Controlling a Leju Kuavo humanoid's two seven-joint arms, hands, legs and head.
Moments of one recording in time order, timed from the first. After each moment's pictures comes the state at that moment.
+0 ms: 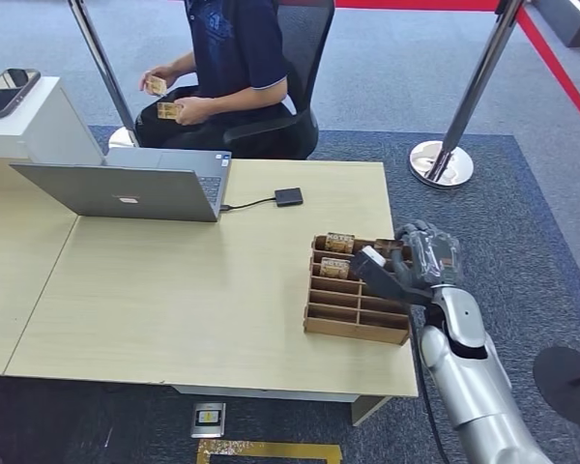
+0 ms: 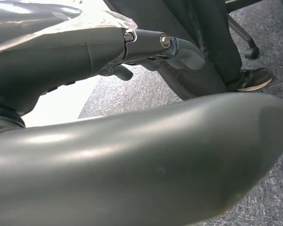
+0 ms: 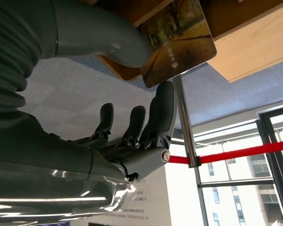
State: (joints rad) left arm -0.07 -0.25 0.83 -0.21 -1.47 0.59 0.11; right arm -0.43 -0.03 0.31 -0.88 1.22 -0.28 -0.07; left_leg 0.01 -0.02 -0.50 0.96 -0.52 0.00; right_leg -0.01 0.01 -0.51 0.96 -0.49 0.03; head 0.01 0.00
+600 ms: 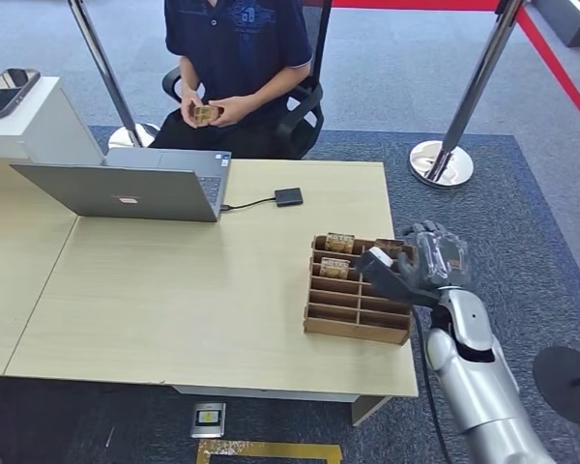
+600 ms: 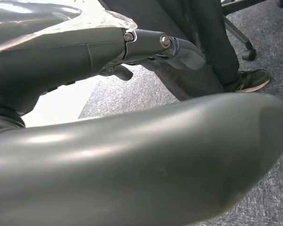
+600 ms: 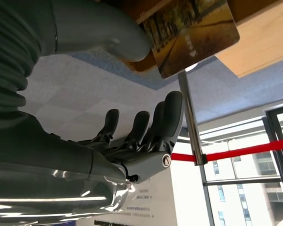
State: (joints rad) left arm -0.07 -0.25 0.82 -0.21 -1.49 0.58 0.11; right arm -0.41 -0.06 0.32 -0.92 1.19 -0.28 -0.05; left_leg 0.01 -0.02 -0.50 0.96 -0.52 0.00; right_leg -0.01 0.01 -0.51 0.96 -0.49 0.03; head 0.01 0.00
